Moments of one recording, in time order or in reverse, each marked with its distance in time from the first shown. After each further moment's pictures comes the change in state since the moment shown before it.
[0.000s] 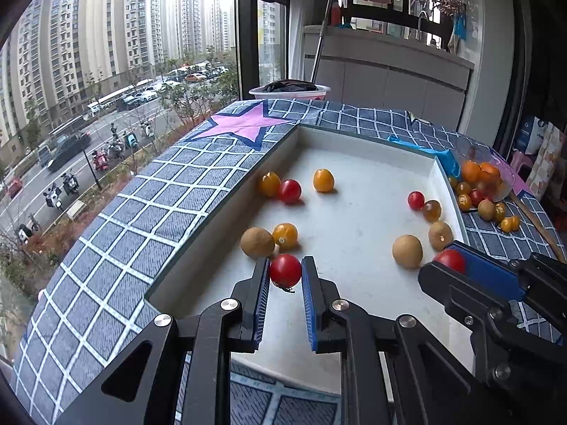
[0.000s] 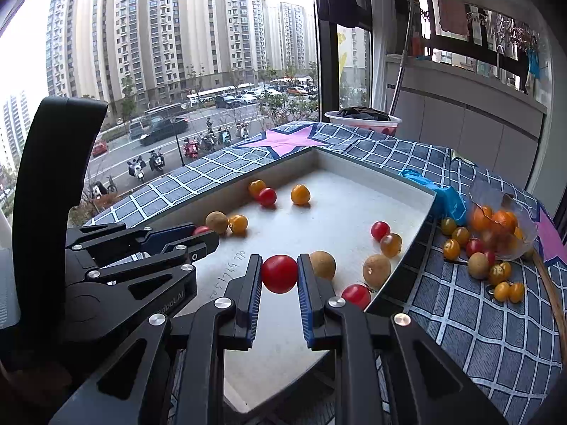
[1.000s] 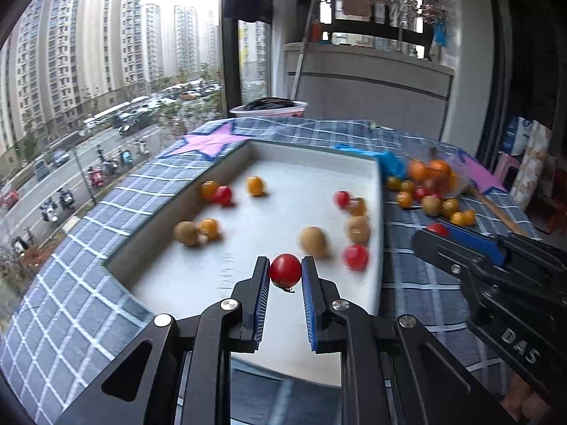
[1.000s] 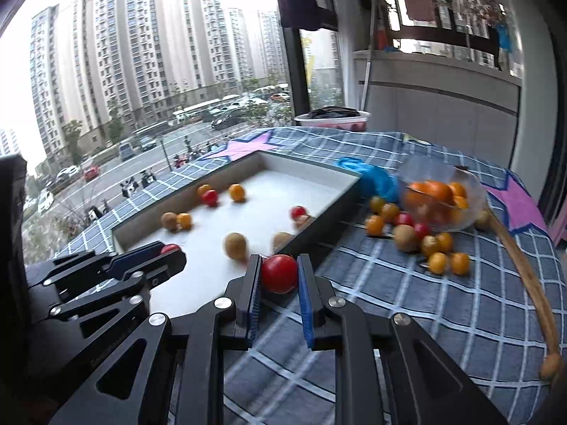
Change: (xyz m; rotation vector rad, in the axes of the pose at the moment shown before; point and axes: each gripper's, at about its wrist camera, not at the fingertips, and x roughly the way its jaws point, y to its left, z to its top) left arm -0.035 -0.067 -0.019 0.016 -0.077 -0.002; right arm -0.036 -0.066 -0.017 0.082 -0.039 0.005
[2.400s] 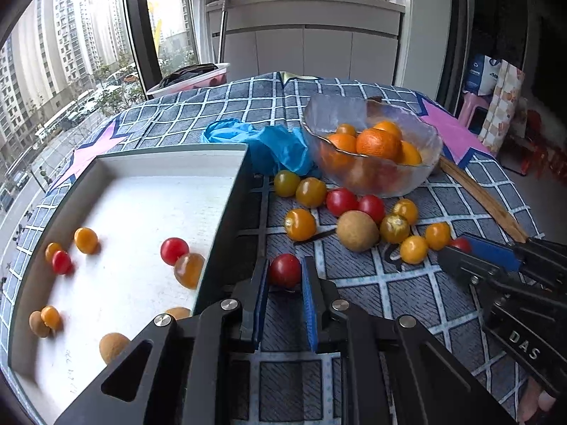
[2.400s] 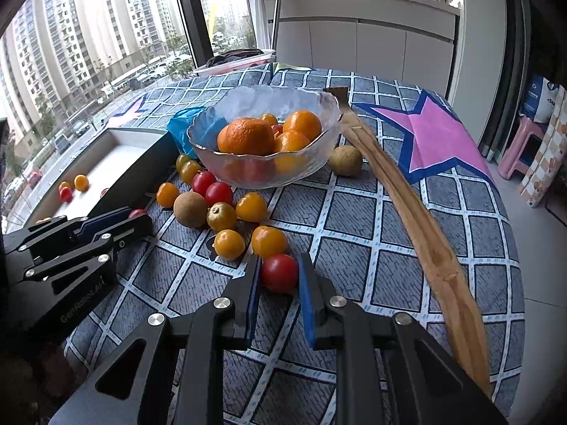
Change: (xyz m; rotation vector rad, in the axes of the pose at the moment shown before) left arm 0.103 -0.133 0.052 0.189 0.203 -0.164; right arm 0.023 -0.172 0.000 0.202 0.257 -0.248
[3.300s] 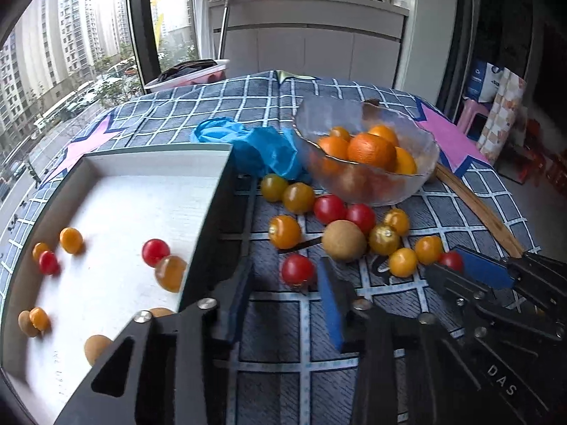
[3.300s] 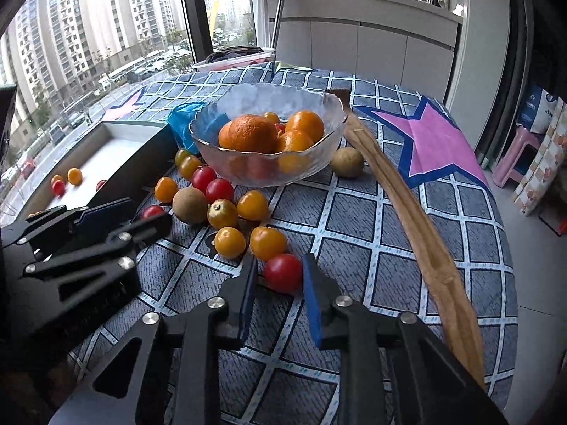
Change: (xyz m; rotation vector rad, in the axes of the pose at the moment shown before) left arm 0.007 -0.004 0.005 -0.042 0.005 -0.018; right arm 0.001 0.007 0.000 -0.031 0.006 -0.043
